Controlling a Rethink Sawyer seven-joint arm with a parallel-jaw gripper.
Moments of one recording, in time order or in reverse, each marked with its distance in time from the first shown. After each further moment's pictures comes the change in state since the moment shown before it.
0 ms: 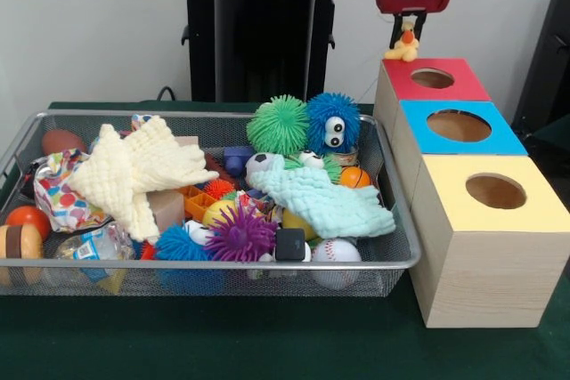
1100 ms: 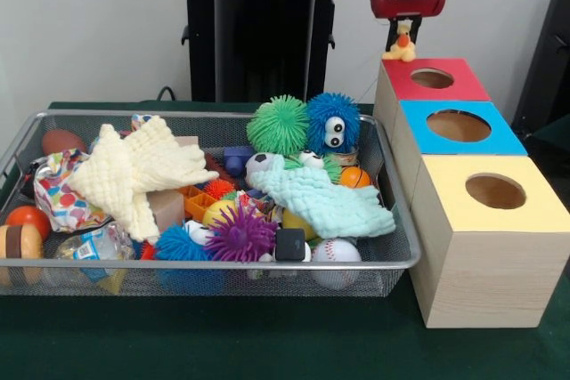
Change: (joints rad) arm -0.047 0.020 0.026 -0.007 0.000 0.026 0.000
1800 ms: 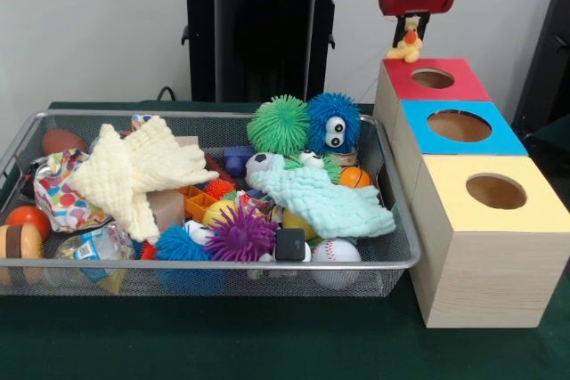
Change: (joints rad) arm 0.036 0.000 -0.028 -0.069 -0.001 0.119 0.000
